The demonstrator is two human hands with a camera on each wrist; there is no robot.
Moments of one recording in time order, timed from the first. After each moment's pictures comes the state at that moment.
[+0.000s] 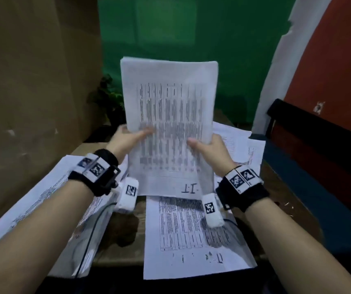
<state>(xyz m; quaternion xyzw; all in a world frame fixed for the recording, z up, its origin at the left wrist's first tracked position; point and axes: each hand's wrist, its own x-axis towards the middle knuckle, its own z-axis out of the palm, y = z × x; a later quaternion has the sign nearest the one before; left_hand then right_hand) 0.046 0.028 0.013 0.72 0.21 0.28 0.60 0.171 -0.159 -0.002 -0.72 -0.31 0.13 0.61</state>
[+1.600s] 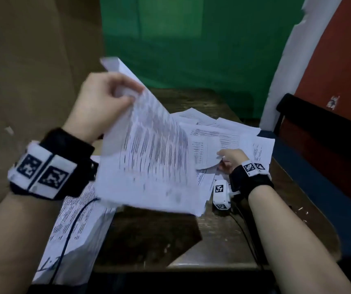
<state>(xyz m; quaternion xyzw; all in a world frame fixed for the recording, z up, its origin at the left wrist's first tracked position) -0.006 -0.004 0.101 0.85 0.17 0.42 0.28 0.287 -0.146 -0.076 -0.74 -0.01 0.26 0.62</state>
